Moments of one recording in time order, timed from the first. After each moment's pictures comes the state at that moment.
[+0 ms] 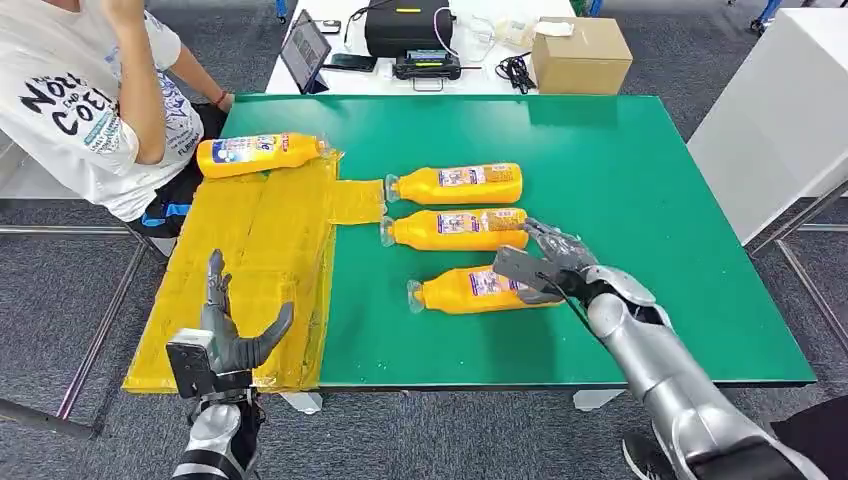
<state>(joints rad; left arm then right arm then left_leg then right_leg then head) -0.14 -0.23 0.02 -1.10 -0.09 0.33 -0.68 -0.61 -0.25 0.50 -0.87 0.59 0.19 -0.17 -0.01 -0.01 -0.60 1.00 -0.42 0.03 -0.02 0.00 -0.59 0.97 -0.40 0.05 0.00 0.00</state>
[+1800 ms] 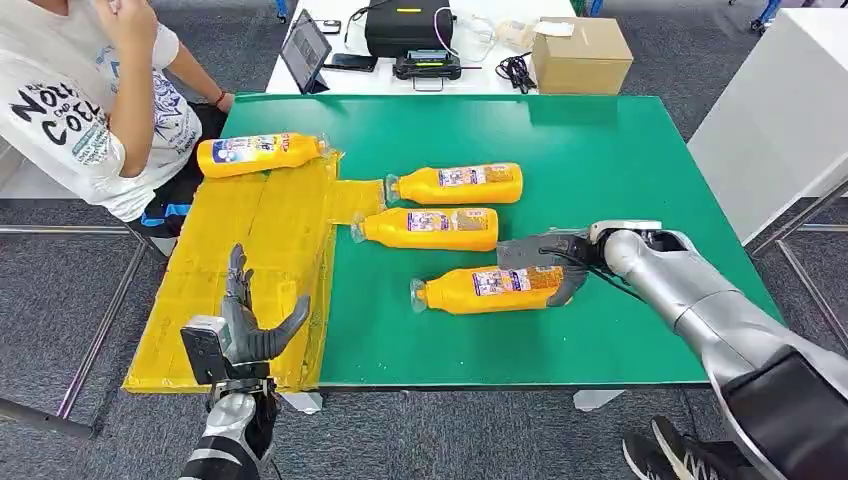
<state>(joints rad) -0.20 -0.25 -0.02 -1.01 -0.01 0.31 -0.68 -0.96 -0.38 1.04 -0.74 0.27 0.65 -0.09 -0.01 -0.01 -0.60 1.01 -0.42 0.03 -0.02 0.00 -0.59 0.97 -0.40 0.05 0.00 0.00</state>
